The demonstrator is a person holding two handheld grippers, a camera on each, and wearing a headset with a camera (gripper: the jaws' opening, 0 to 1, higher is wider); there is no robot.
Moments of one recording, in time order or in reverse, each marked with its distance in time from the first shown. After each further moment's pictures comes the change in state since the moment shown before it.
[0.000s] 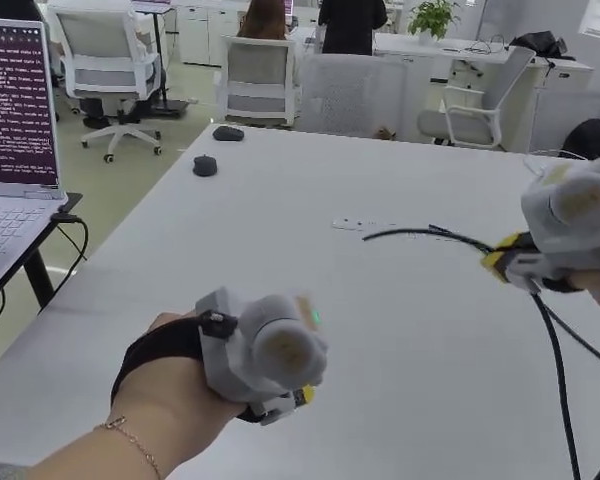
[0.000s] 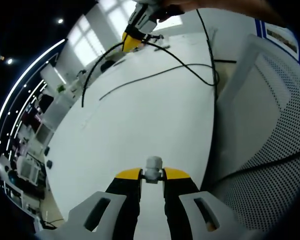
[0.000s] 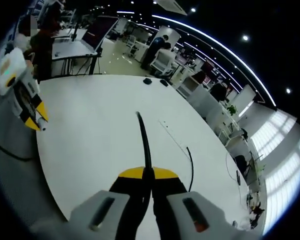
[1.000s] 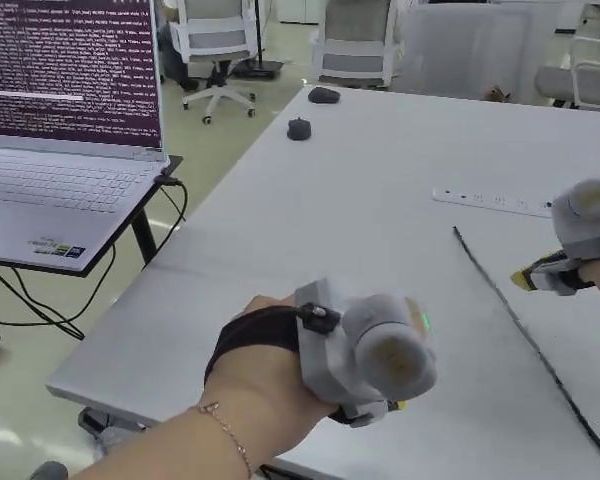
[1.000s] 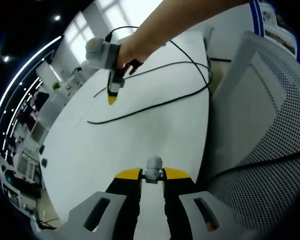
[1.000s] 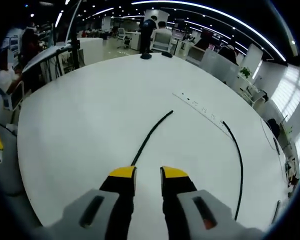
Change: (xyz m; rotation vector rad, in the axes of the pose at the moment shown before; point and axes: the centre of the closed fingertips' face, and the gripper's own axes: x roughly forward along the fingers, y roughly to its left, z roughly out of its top) left arm 0.005 -0.010 -0.004 -0.008 0.017 -0.046; right arm 0.162 0.036 -0.077 0.301 0.155 0.191
